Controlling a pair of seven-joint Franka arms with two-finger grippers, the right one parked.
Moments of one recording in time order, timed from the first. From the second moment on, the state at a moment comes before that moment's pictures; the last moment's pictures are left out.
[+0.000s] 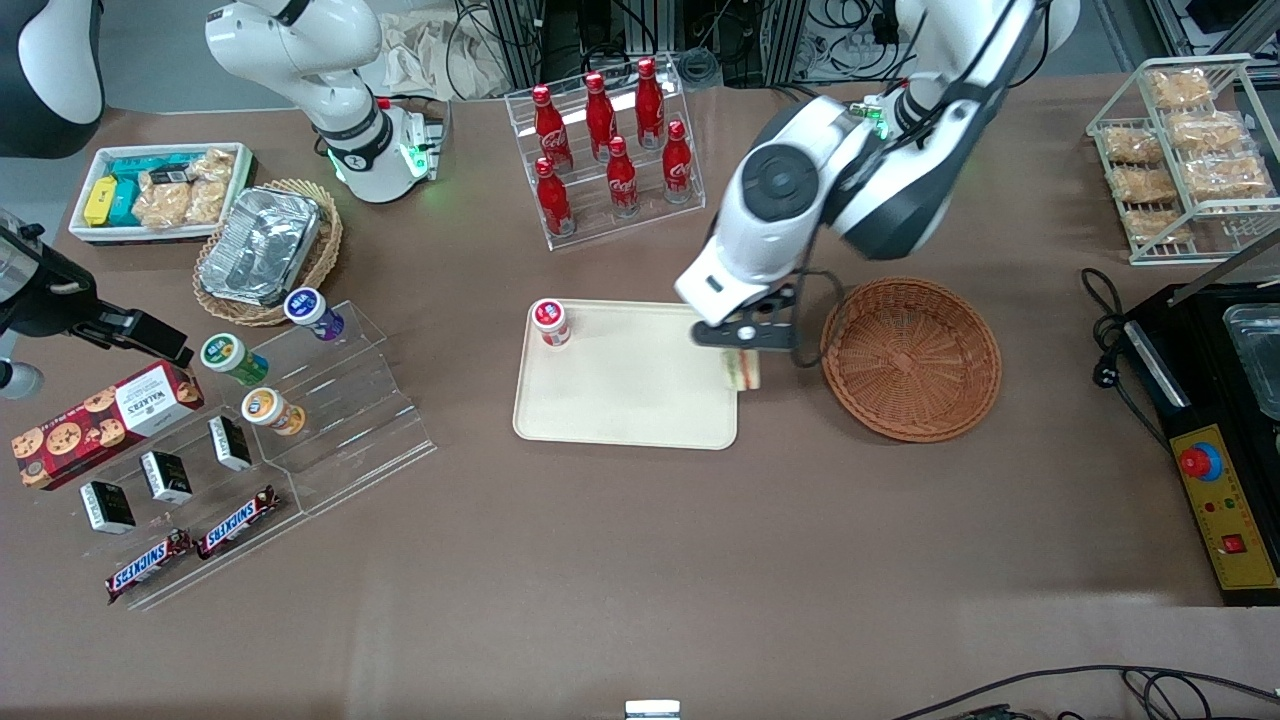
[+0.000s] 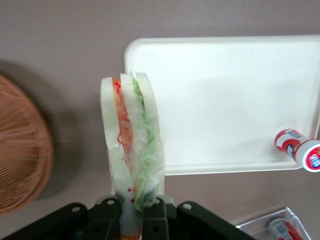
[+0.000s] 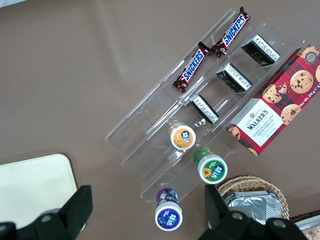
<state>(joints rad) -0.38 0.31 -0.37 -1.78 0.01 2.00 -0.62</state>
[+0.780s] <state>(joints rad) -0.42 0.44 -0.36 -1.94 0.16 2.28 -0.64</state>
